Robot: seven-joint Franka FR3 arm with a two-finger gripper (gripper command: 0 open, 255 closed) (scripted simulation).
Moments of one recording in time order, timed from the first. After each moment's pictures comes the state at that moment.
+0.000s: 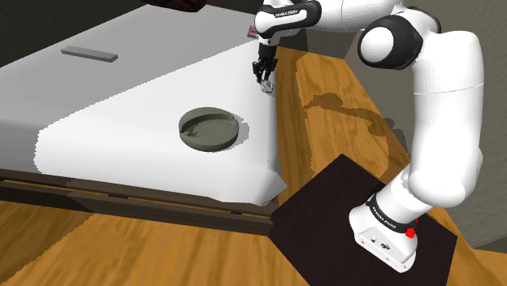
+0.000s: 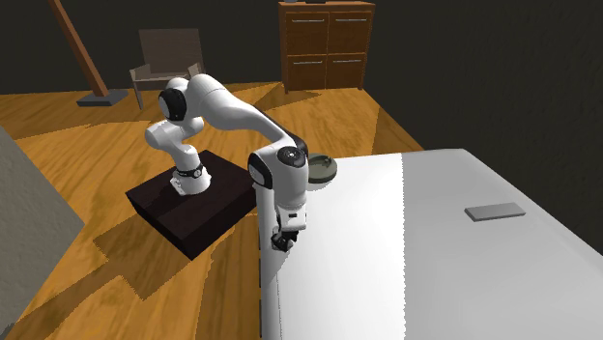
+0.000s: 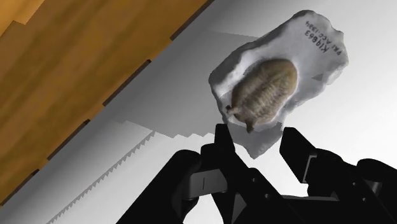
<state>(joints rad) -0.04 0.65 -0.12 -1.32 0.04 1.93 -0.14</state>
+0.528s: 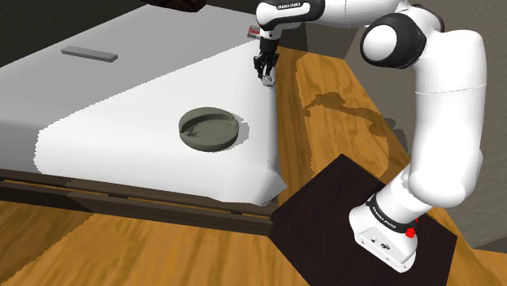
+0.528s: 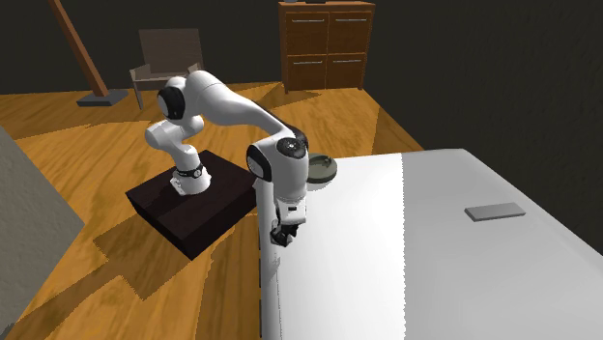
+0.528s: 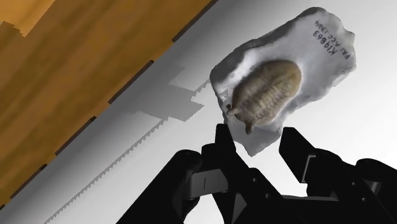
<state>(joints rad) -0.04 0.63 -0.13 -1.29 0.04 1.87 -0.14</state>
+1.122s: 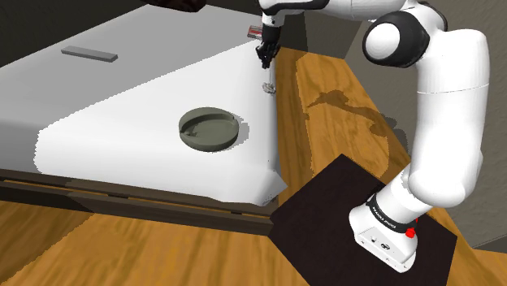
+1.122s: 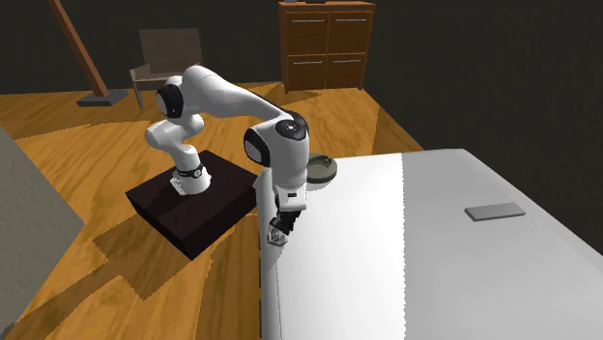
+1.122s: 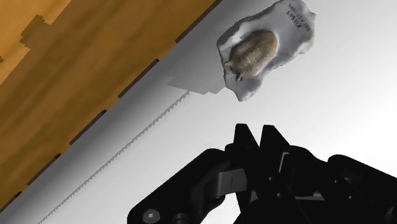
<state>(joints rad) -0.04 0.62 -0.13 -1.19 0.04 1.77 -0.14</state>
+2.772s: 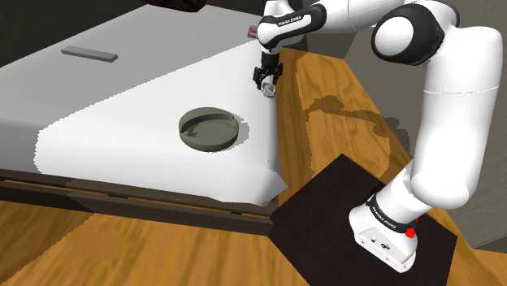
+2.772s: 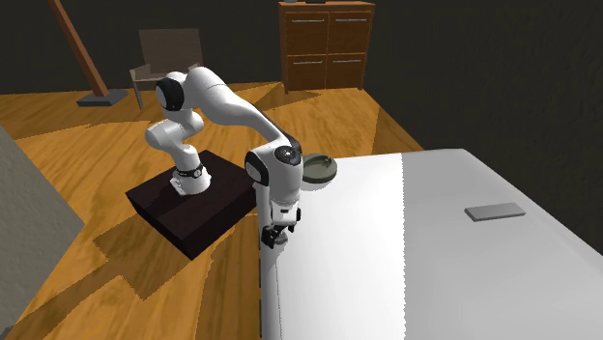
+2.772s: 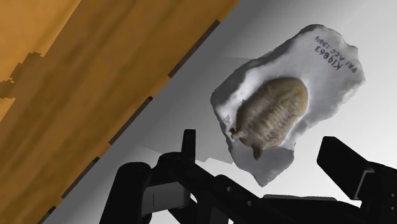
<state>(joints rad) 0.01 0.55 -0.15 -1.54 0.00 2.01 -0.01</state>
